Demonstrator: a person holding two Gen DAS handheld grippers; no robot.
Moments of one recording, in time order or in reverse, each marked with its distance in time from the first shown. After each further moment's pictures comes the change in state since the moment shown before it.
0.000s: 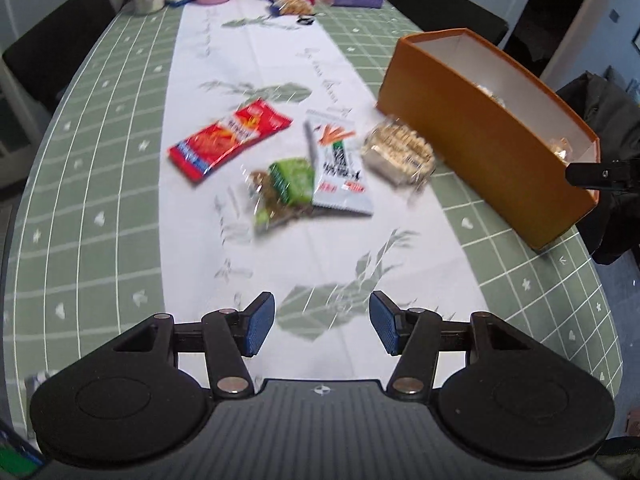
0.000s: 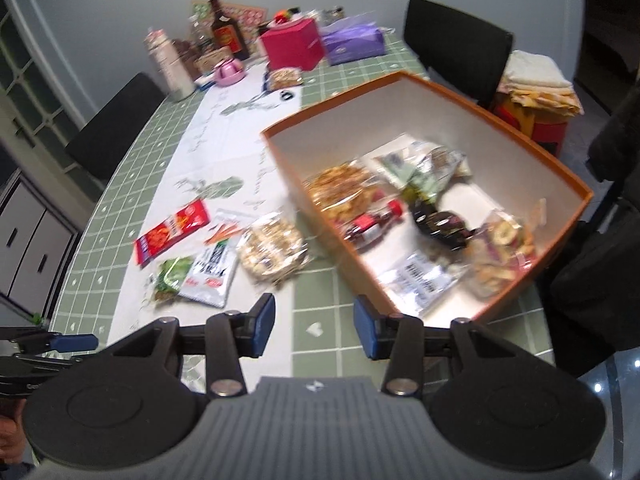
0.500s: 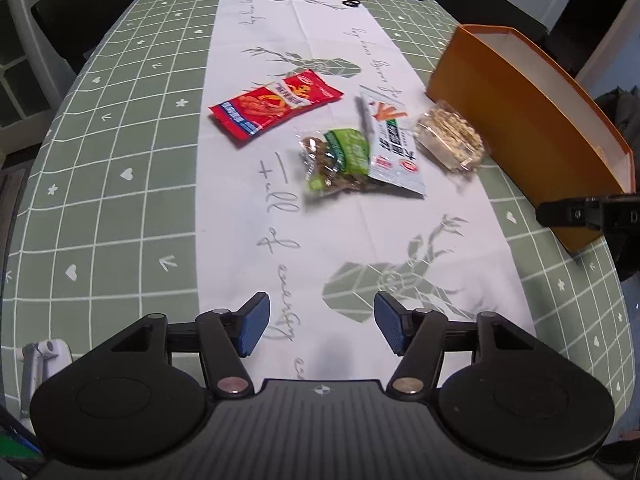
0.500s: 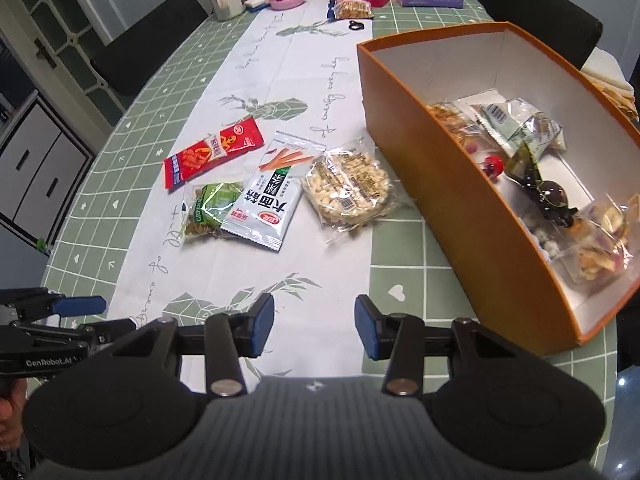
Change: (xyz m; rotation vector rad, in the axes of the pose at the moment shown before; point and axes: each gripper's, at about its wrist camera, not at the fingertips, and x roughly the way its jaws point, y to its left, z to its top) left arm 0.019 0.038 -0.006 -0.080 0.027 0.035; right arm 0.070 0.062 -0.006 -0.123 0.160 0.006
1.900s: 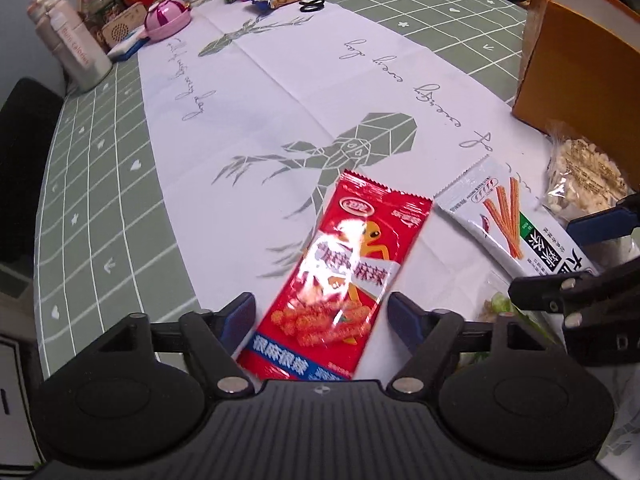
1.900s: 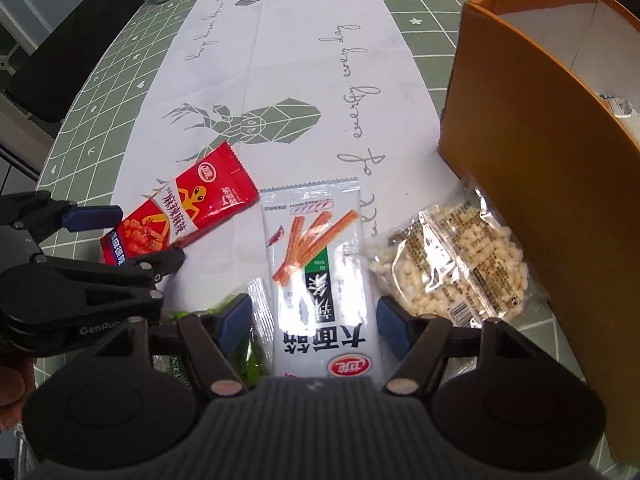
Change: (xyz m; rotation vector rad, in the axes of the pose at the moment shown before) left arm 0.132 0.009 0.159 0.458 0.016 0.142; right arm 0.144 0.049 0.099 0.118 0.078 -0.080
